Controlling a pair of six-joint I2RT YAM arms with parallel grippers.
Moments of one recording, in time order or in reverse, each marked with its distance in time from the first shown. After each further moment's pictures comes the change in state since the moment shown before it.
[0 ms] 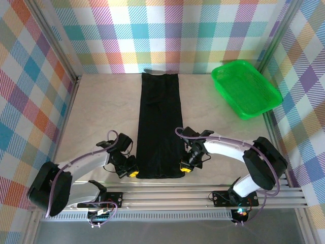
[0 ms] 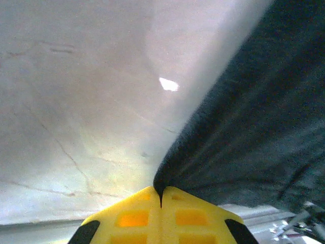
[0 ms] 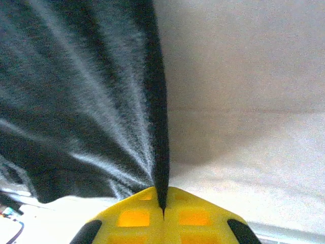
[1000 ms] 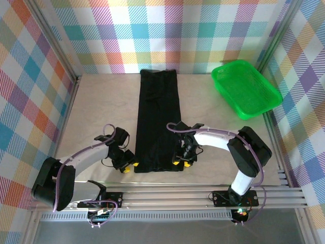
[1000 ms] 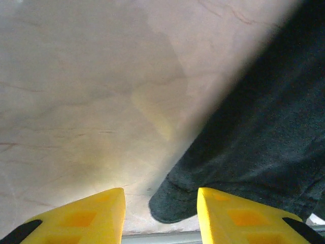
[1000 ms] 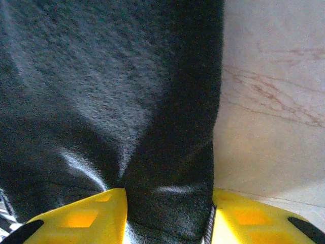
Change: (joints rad) left arm 0.095 0.092 0.068 -0.020 -0.060 0.074; right arm -0.014 0.203 0.151 -0.014 0.057 -0.138
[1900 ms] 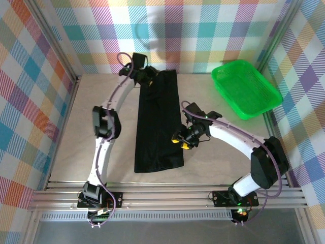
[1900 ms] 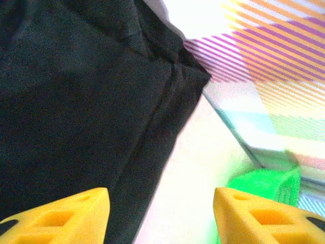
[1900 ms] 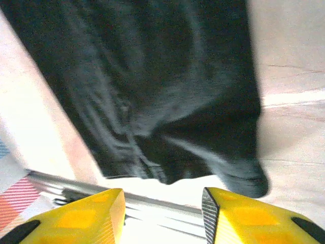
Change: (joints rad) left arm 0.122 1.078 1.754 0.008 -0.182 -0.139; right arm -0.126 -0.198 0.121 -0.032 -0.009 0.150
